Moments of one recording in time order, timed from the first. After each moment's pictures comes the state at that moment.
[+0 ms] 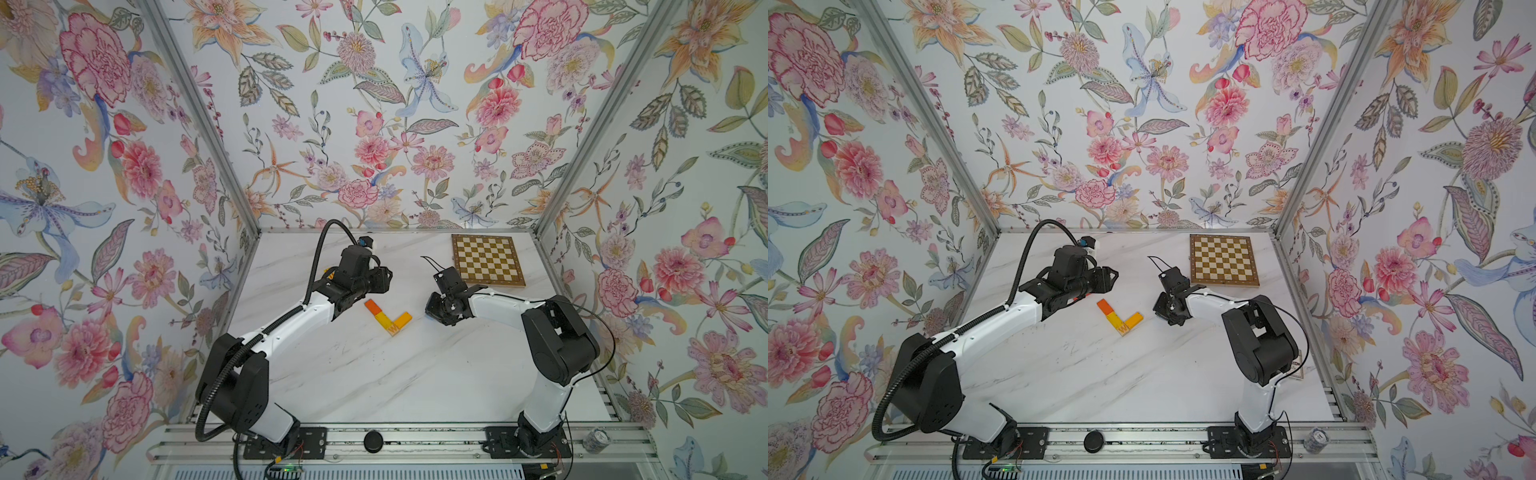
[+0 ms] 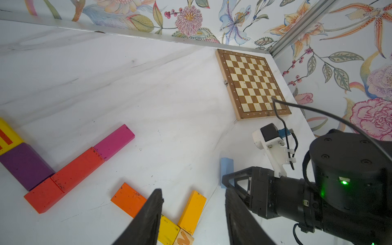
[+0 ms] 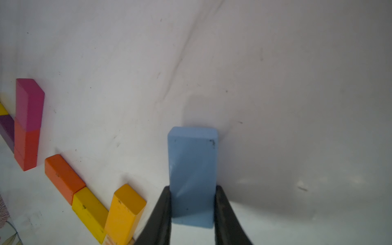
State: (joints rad) left arm -0.55 1.53 1.15 -0.22 0.06 -0.44; right arm 0.53 1.85 1.10 -0.33 -0.09 0.93
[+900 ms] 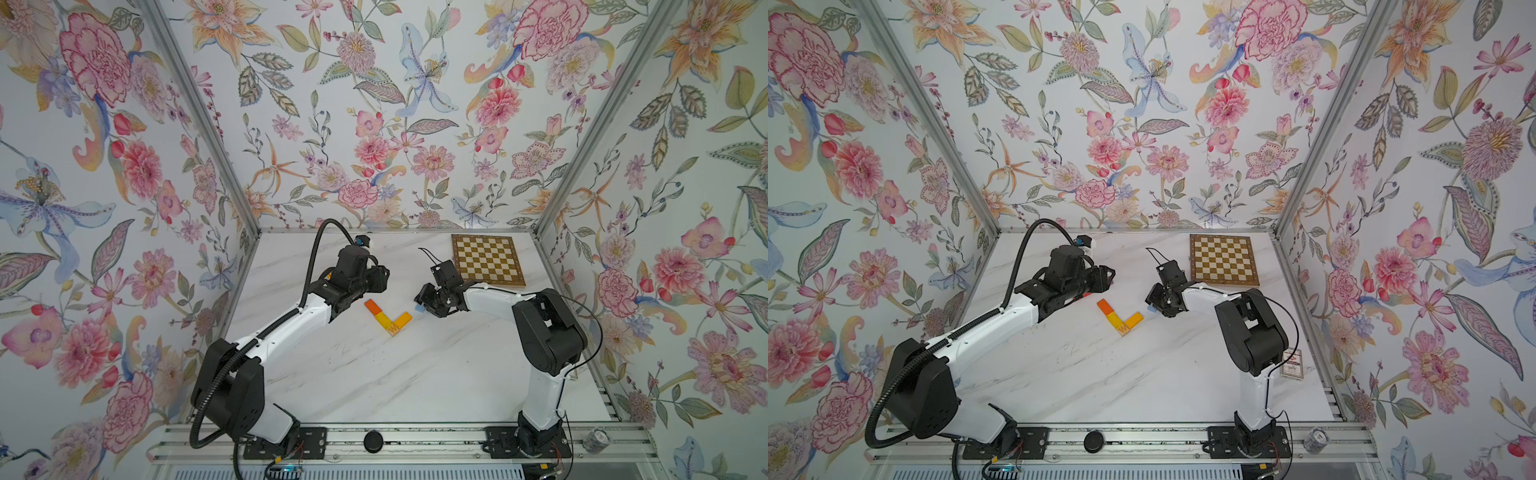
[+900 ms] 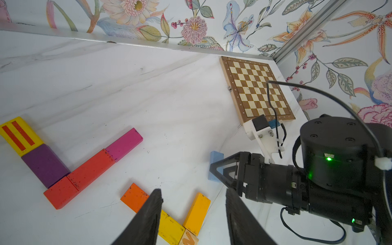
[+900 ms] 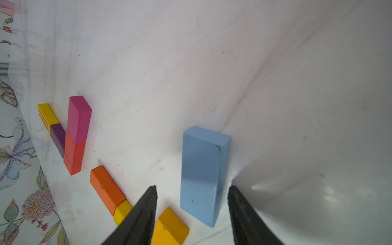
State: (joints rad) left arm -0.55 1.50 1.14 -0.23 0.03 -0.43; right arm 0.51 1.91 1.18 -0.24 -0.18 0.96
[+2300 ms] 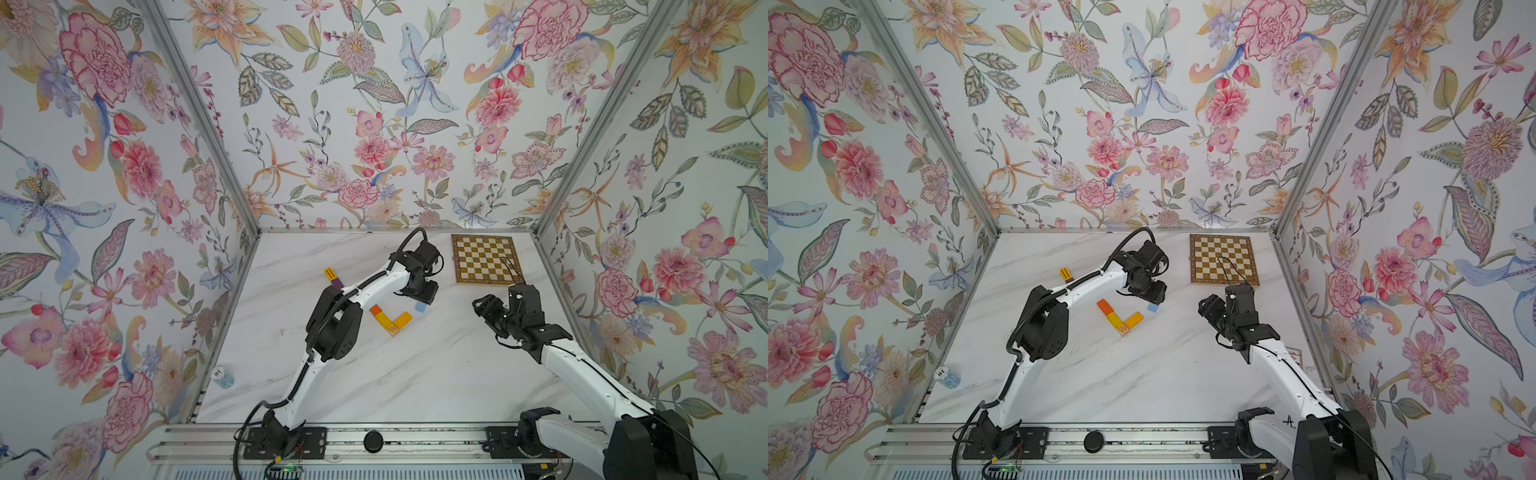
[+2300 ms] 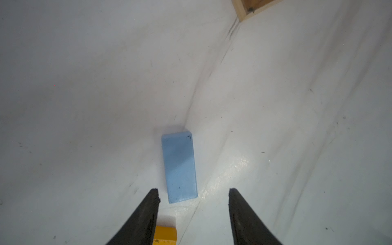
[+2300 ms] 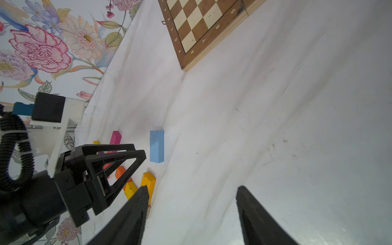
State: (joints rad) left arm -0.74 2.36 2.08 -0.90 0.12 -0.21; right arm 0.21 1.10 0.63 -0.26 -0.13 0.88
